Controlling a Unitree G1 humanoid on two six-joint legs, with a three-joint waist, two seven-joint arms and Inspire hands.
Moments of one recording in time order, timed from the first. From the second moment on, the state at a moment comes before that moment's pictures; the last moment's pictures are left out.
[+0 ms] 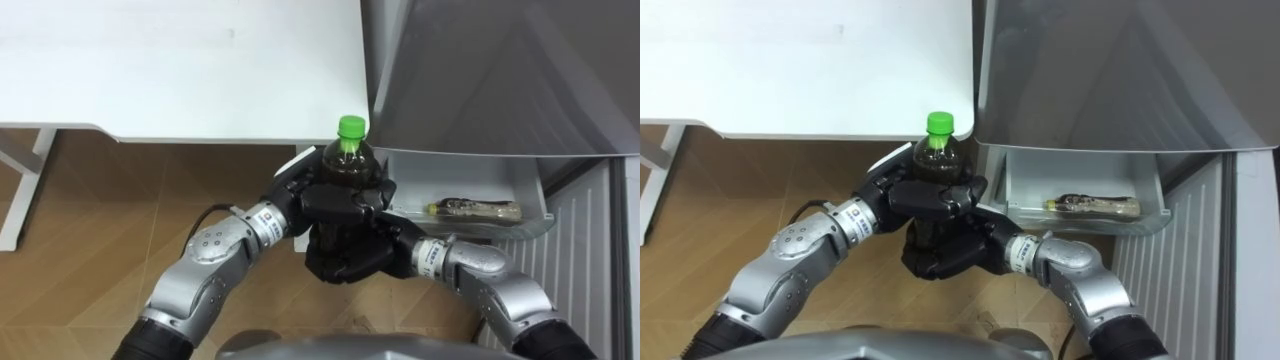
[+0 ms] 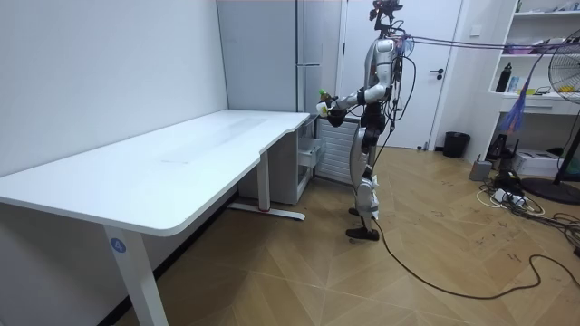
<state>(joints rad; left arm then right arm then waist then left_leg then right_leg) 0.09 0.25 -0.40 0.08 -0.44 0.16 -0.36 0.06 -0.28 0.38 0.38 0.28 0.15 0.69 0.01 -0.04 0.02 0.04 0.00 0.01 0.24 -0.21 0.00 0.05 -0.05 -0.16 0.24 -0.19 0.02</state>
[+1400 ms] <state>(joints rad) 0.09 0.24 -0.35 -0.08 -0.44 0.08 -0.27 0.06 -0.28 0.39 0.36 0.27 0.15 0.69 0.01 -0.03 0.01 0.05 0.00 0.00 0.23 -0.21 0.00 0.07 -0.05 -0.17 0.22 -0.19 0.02</state>
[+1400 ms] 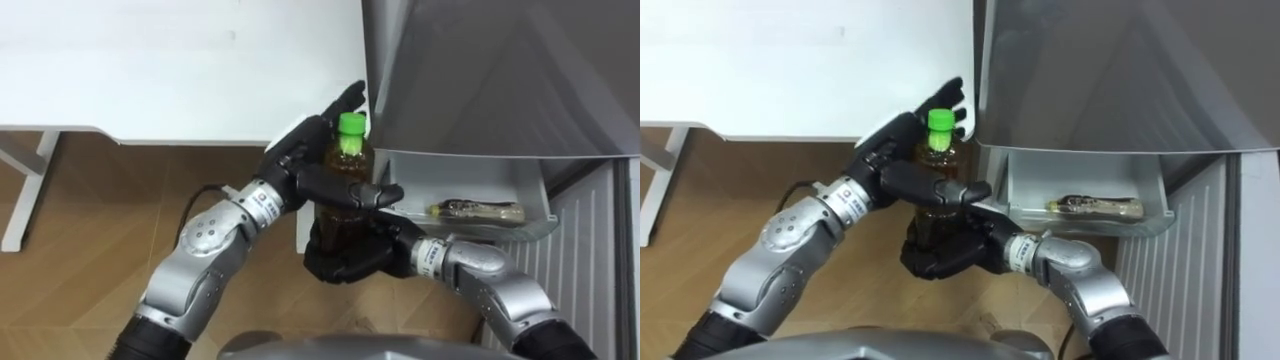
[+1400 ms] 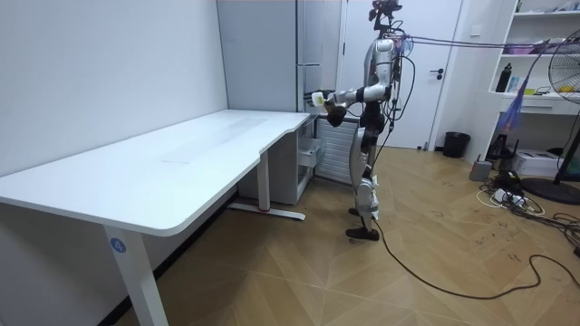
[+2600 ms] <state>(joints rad) 0.11 0.26 0.13 -0.35 -0.40 -0.16 0.15 0.24 -0.35 0.21 0.33 0.26 0.12 0.73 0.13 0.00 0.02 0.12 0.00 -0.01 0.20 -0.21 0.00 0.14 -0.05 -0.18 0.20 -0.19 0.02</state>
